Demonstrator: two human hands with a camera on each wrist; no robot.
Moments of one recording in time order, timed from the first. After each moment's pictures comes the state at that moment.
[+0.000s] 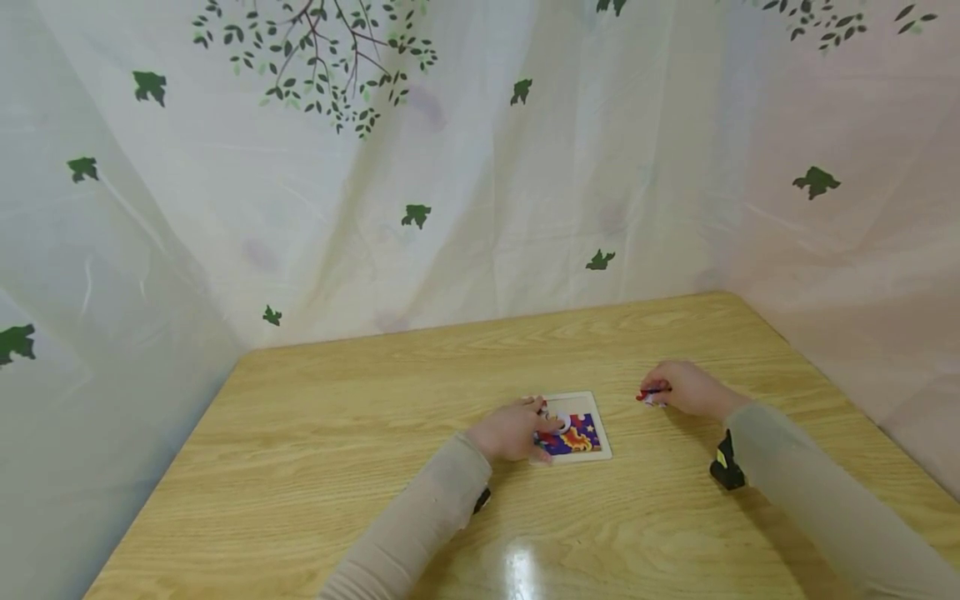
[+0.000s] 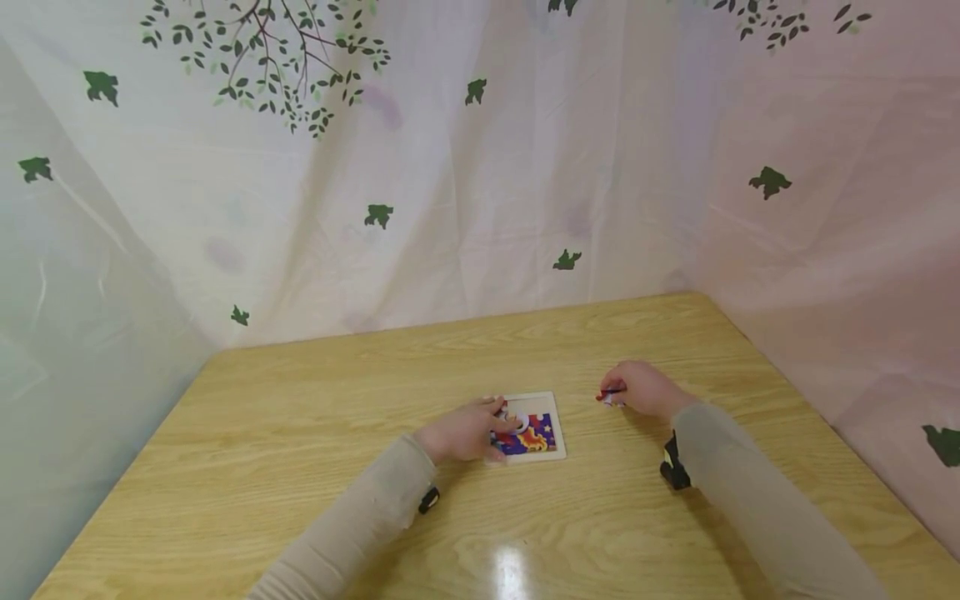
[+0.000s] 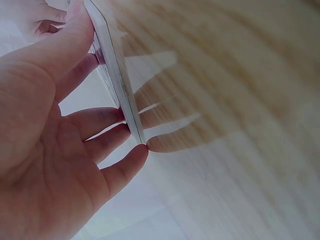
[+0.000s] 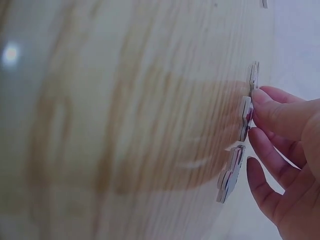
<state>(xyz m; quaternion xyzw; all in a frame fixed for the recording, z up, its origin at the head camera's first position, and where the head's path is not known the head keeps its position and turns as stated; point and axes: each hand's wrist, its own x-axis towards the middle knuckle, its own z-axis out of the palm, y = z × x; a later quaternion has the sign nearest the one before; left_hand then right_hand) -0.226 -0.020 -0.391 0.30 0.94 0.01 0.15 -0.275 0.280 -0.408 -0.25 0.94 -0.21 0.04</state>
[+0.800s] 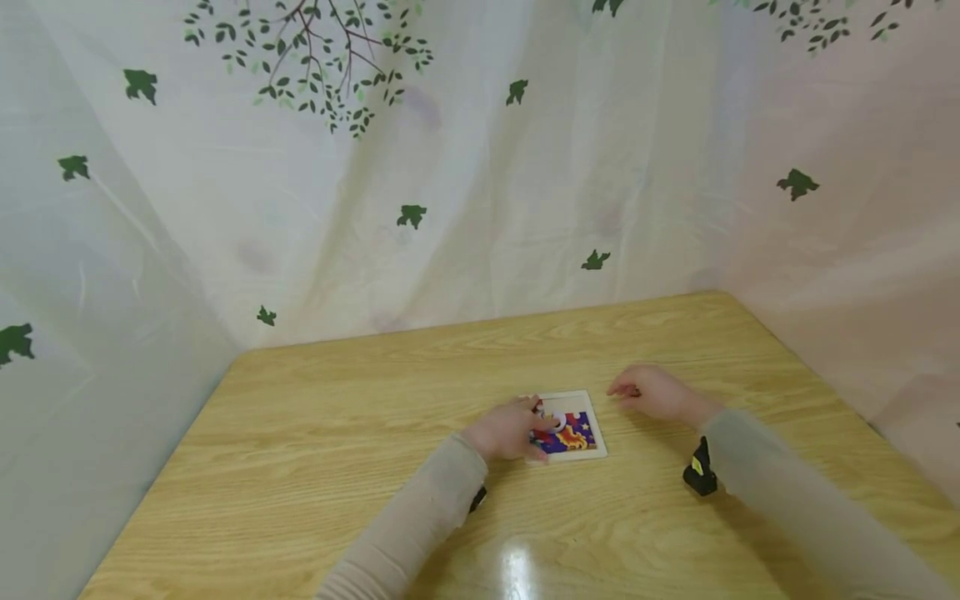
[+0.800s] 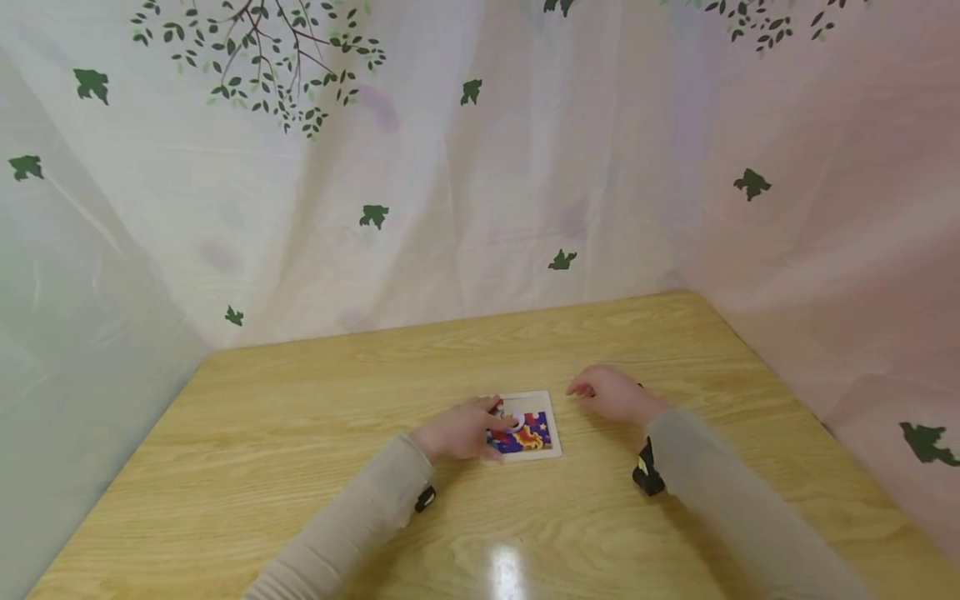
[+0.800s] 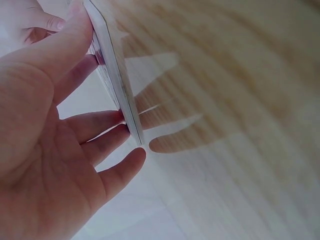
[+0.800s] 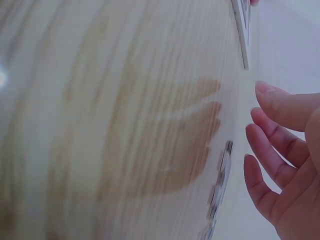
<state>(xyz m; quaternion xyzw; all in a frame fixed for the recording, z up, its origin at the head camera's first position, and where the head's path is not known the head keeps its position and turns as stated) -0.229 -0.017 -0.392 0.29 0.94 0.04 0.16 -0.264 0.246 -0.399 -0.27 0.93 -0.24 0.04</state>
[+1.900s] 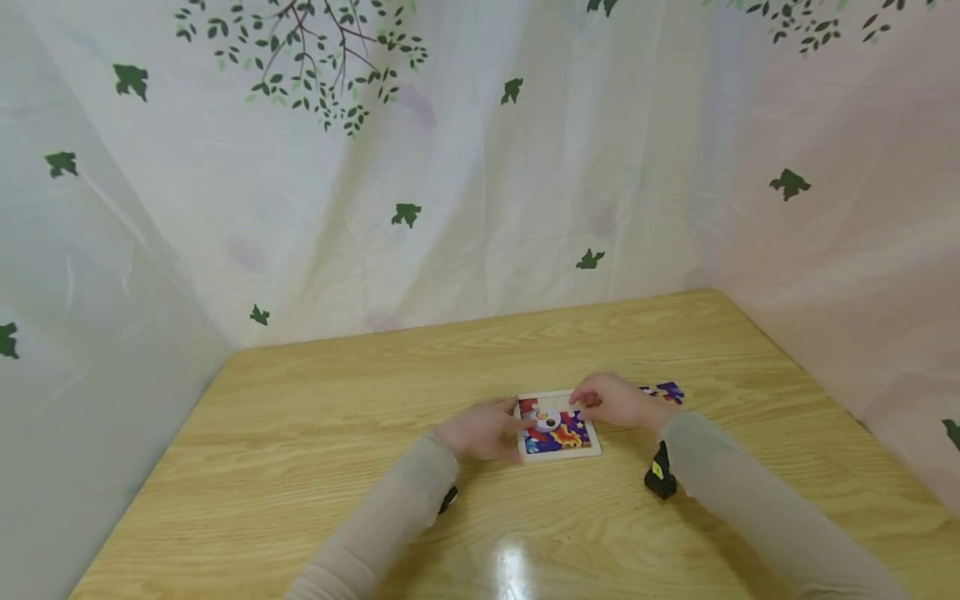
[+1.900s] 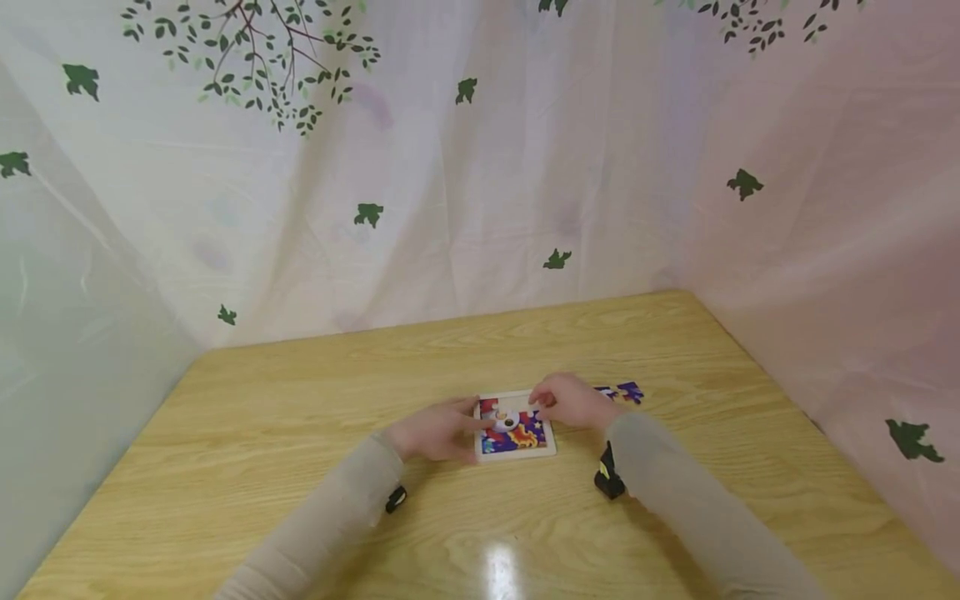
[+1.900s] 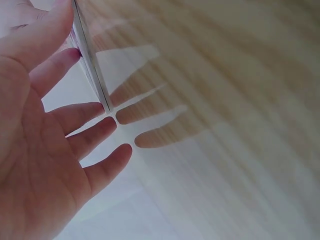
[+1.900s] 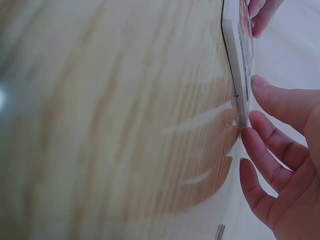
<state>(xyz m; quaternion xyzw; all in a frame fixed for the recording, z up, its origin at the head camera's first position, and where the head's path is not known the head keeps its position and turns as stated) -0.231 -0.049 -0.391 0.34 0.93 0.03 0.16 -0.265 0.202 -0.407 -0.29 0.92 -0.26 0.09</state>
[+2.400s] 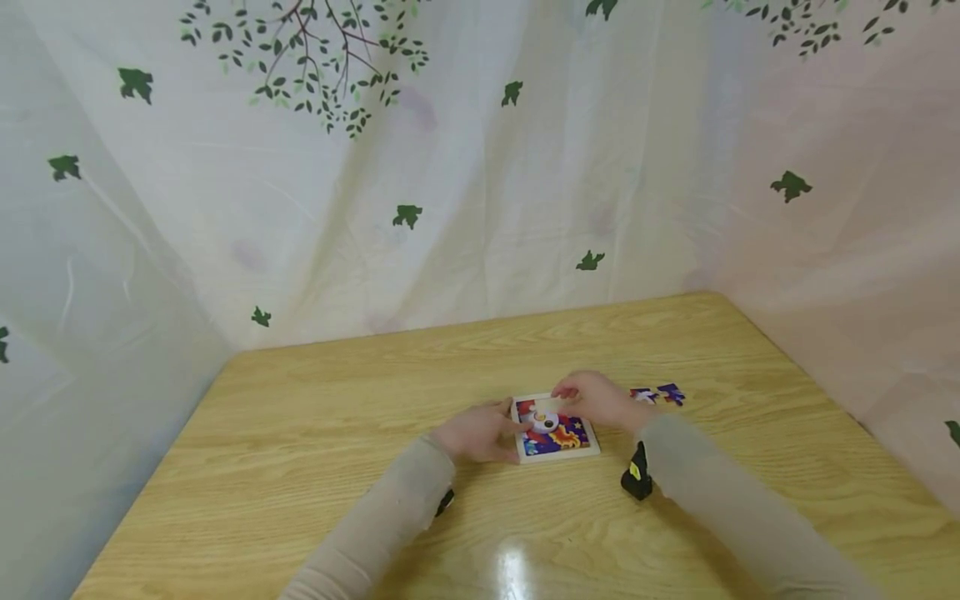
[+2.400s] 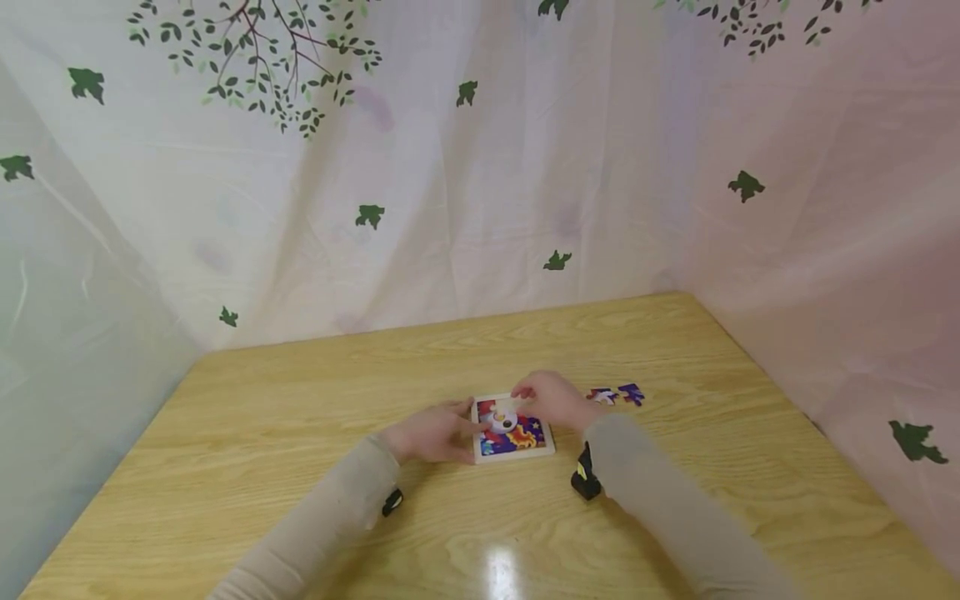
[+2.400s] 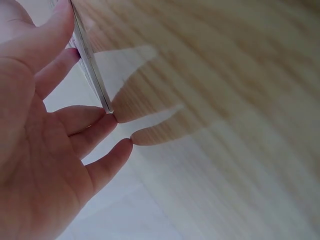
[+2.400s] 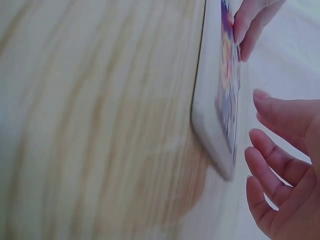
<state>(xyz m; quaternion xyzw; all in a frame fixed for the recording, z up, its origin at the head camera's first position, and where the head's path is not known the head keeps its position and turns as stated) -0.231 -0.056 -0.392 0.36 0.92 0.03 0.14 -0.260 0.169 -0.397 -0.23 0.93 -0.29 0.09</state>
